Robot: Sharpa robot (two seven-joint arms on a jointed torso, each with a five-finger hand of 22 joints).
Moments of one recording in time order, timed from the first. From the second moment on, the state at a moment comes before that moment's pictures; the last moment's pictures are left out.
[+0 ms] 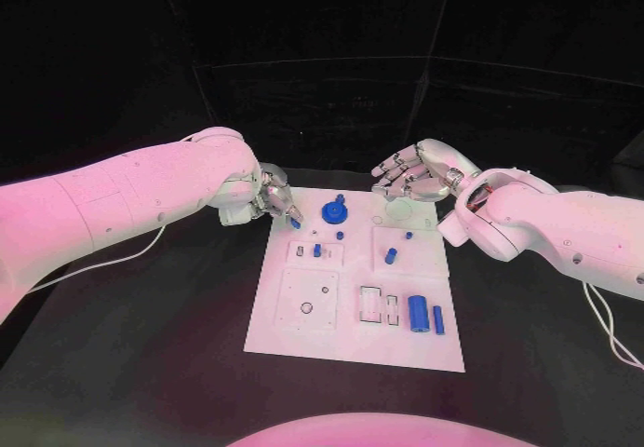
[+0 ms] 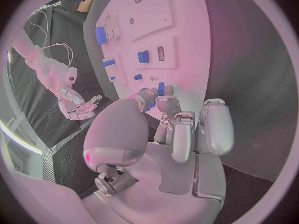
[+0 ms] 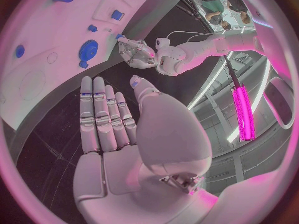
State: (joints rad) left arm 1.40 -0.55 -0.12 1.12 -0.89 0.29 -0.50; left_hand 1.17 -0.04 0.47 0.07 0.31 0.90 0.07 0.64 0.42 1.30 -0.01 1.05 0.87 1.47 -0.07 1.56 1.31 0.06 1.46 0.03 1.34 1.26; right arm 1.30 -0.80 -0.07 1.49 -0.82 -0.36 0.12; right_hand 1.41 -0.09 0.14 0.14 0.31 0.85 0.22 0.17 0.07 0.97 0.16 0.34 0.15 1.21 0.10 0.11 0.20 0.17 0.98 0.20 0.36 0.29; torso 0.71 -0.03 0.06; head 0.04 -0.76
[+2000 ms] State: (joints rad) left arm 1.37 -0.67 -0.17 1.37 -0.97 0.19 -0.50; left_hand 1.15 -0.06 0.50 0.04 0.33 0.90 0.06 0.66 0.43 1.30 -0.02 1.05 0.87 1.47 -0.07 1.56 1.31 0.06 1.45 0.03 1.34 1.26; right arm 1.30 -0.80 -0.07 1.47 -0.82 -0.36 0.12; right_hand 1.41 -0.09 0.14 0.13 0.32 0.85 0.22 0.18 0.07 0.96 0.16 0.35 0.12 1.21 0.10 0.09 0.19 0.17 0.98 0.20 0.34 0.27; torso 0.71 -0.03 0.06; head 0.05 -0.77
